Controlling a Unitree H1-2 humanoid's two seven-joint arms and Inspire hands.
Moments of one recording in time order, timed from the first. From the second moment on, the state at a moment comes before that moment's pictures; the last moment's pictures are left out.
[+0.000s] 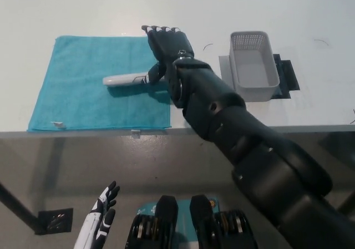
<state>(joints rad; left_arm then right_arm) 0.10 0.11 -0.06 0.18 0.19 -0.42 0.02 -1.36 0.18 0.40 1.45 -0.69 0.10 -0.08</state>
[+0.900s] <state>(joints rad) 0.08 0.11 -0.06 0.22 0.19 -0.42 0.01 -0.96 -0.13 0.21 0.77 -0.38 0.22 0.19</state>
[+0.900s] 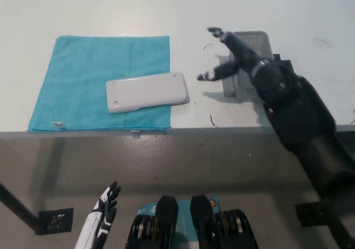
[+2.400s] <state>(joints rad) -0.14 0.12 -0.04 0.32 0.17 -0.41 0.01 -0.07 -0.20 -0.03 -0.35 0.02 0.15 0.19</state>
